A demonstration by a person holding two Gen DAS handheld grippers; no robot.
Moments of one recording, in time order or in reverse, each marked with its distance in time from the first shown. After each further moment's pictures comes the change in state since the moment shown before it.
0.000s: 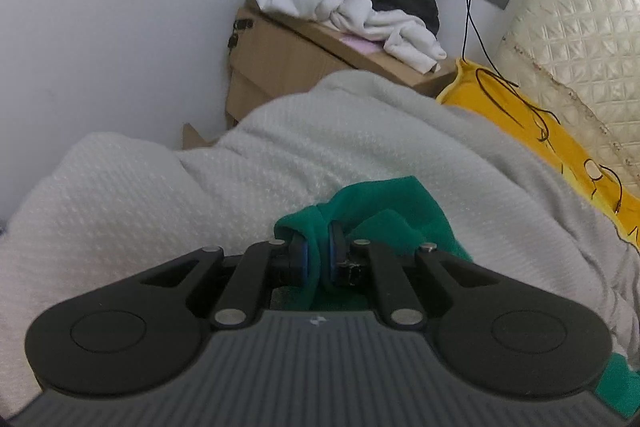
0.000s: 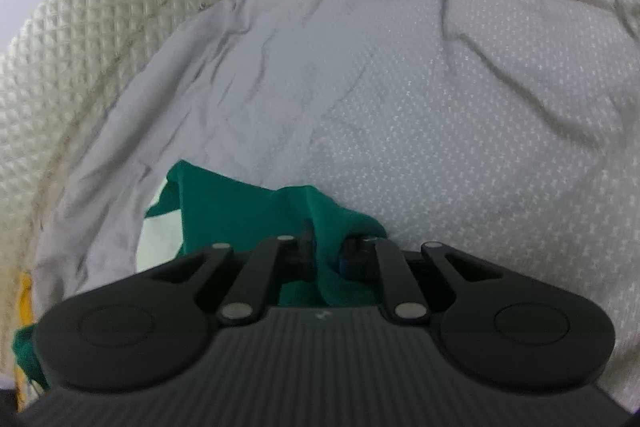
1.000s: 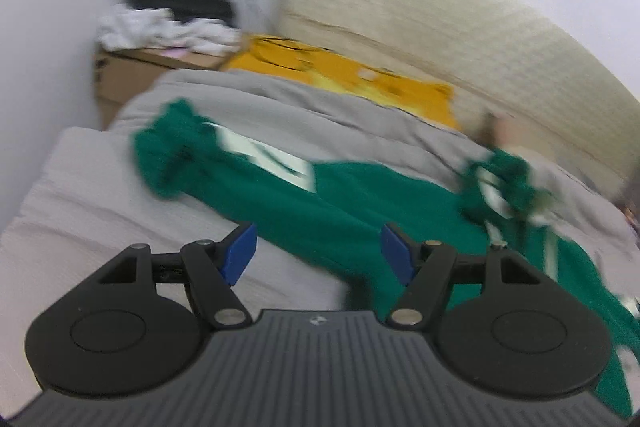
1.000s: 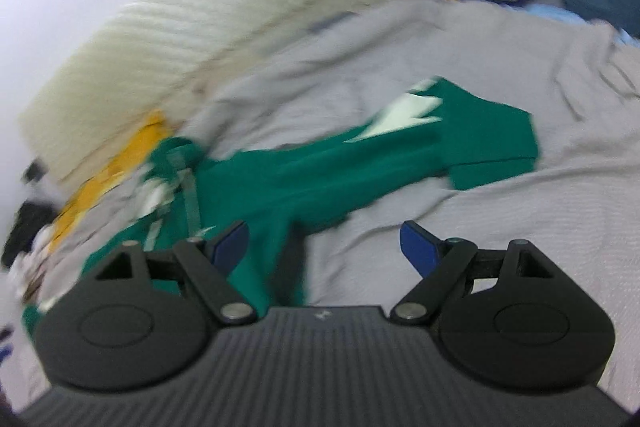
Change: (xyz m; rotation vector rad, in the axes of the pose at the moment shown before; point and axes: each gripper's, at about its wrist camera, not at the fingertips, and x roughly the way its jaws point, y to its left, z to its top) left arm -0.316 -0.065 -0.118 0.375 0.052 -0.411; right arm -0.263 0.109 -0.156 -0.489 0.041 0.259
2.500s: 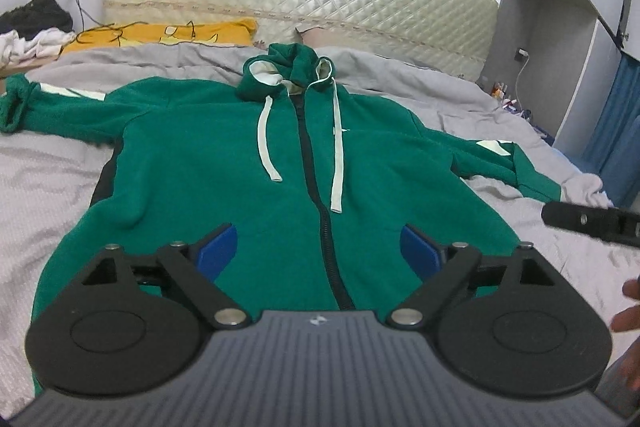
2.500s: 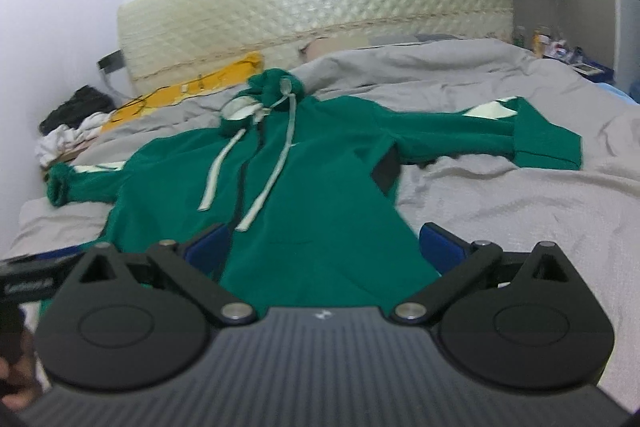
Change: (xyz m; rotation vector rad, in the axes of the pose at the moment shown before) left arm -0.124 -0.180 -0.207 0.292 0.057 -0.310; right arm -0.081 0.074 -0.126 -0.335 -0.035 0.080
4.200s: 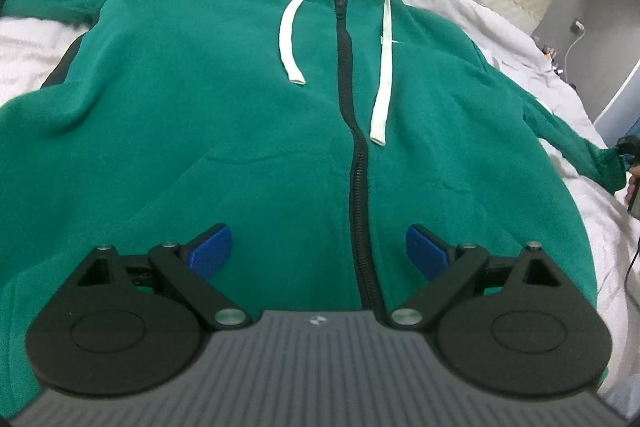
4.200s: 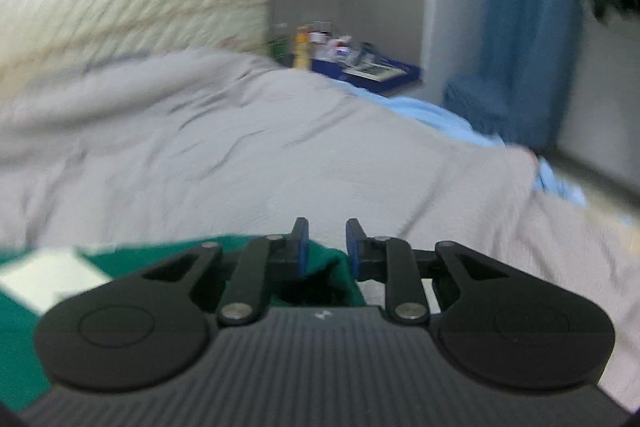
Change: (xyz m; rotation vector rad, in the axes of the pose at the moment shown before) left arm 0.131 0.011 -0.018 -0.174 0.257 0.061; right arm 0.244 -0.419 0.136 0.192 -0.058 -0.624
